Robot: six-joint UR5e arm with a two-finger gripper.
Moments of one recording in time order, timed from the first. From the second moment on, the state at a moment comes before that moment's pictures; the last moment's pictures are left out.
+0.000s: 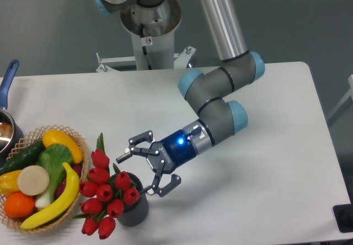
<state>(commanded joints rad) 2.58 -2.10 -1.81 -0.80 0.08 1.56</state>
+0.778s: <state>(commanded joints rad) 2.81 -1.87 -1.75 -0.80 0.49 1.55</state>
